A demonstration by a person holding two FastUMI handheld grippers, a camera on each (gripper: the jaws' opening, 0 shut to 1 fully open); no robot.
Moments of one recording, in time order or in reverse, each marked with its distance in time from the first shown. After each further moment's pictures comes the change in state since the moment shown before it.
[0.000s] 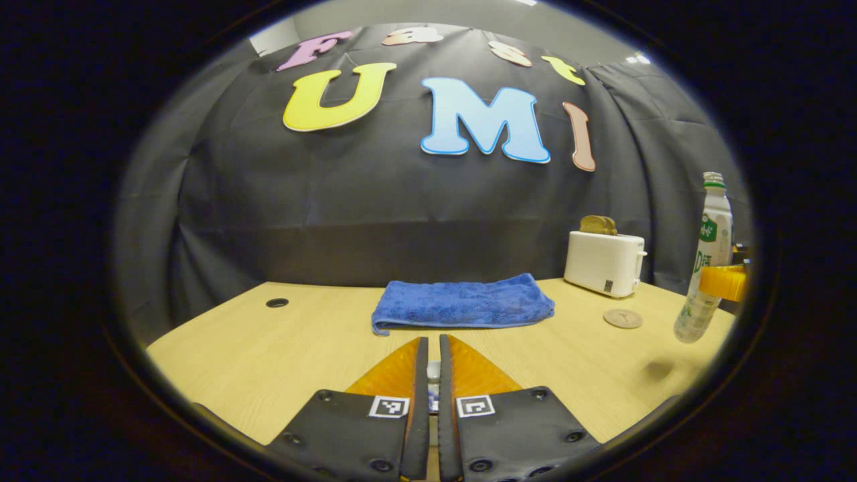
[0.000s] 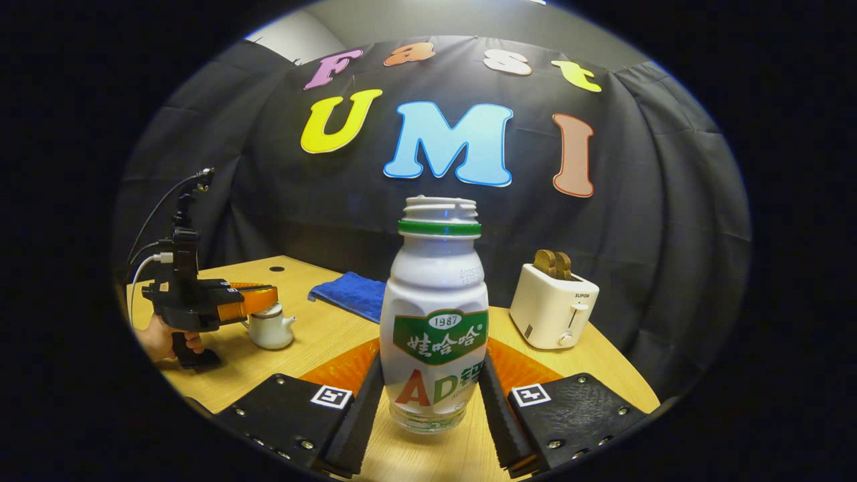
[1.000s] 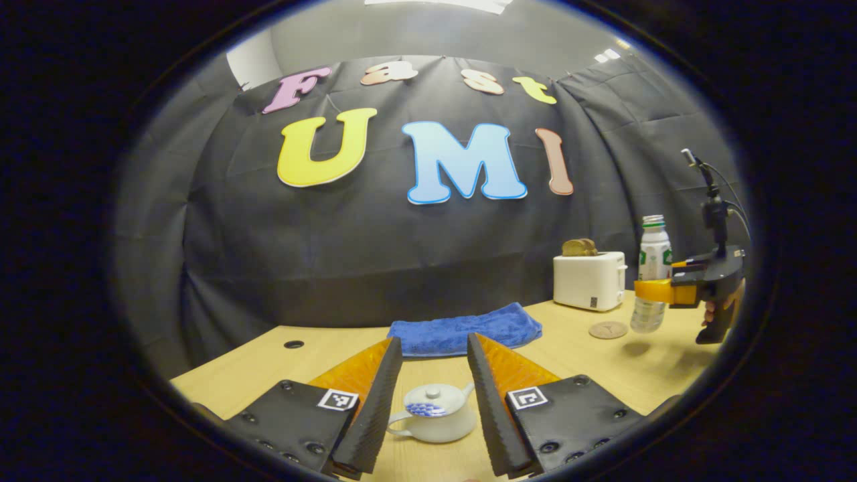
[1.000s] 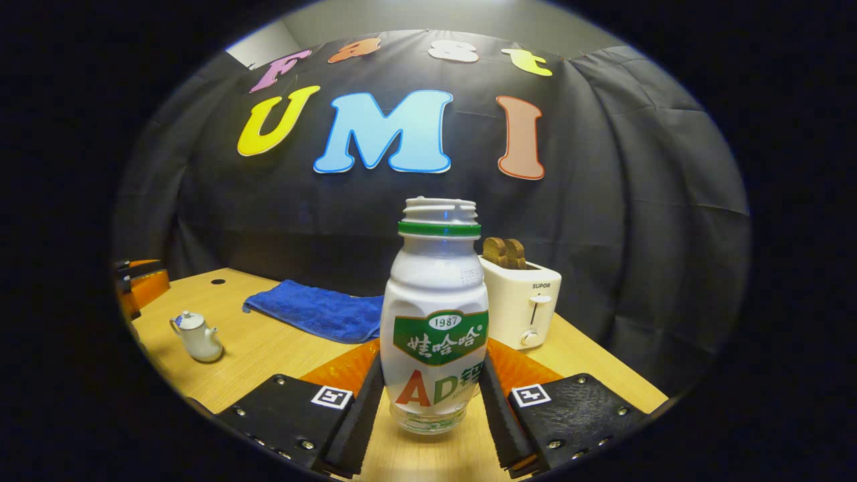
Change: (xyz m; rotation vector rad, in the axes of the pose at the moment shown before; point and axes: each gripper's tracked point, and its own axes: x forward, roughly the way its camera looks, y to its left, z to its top) left arm -0.077 -0.018 0.064 0.107 -0.196 -0.036; right arm 0.056 -0.088 -0.014 0.086 -0.013 -0.212
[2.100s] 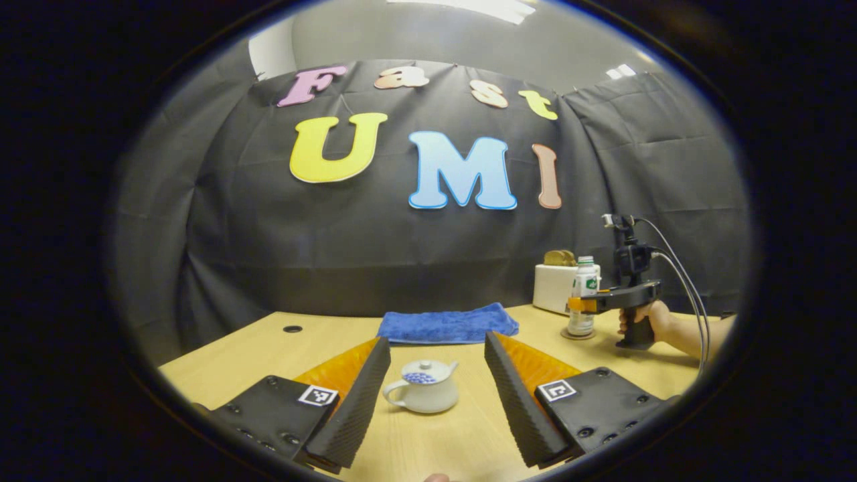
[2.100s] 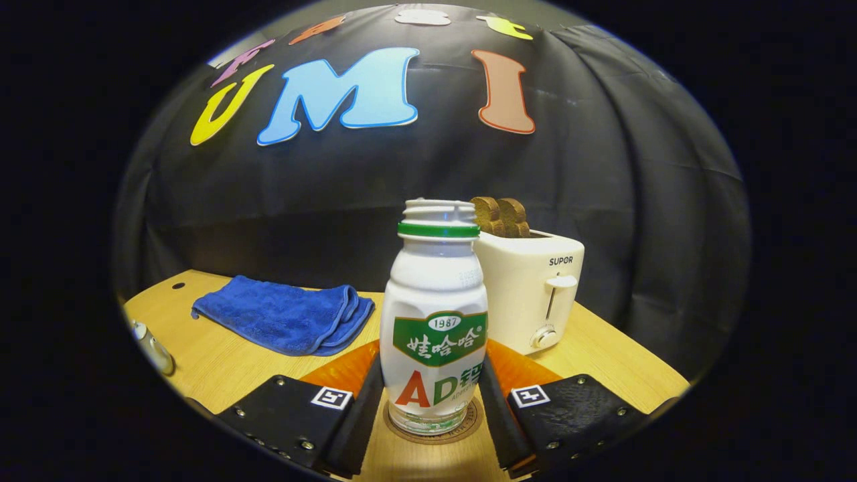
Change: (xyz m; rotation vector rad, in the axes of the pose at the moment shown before) left arm -0.051 0.007 -0.013 -0.063 0.030 -0.010; right arm 0.105 -0.025 -0.041 0.071 0.105 -0.056
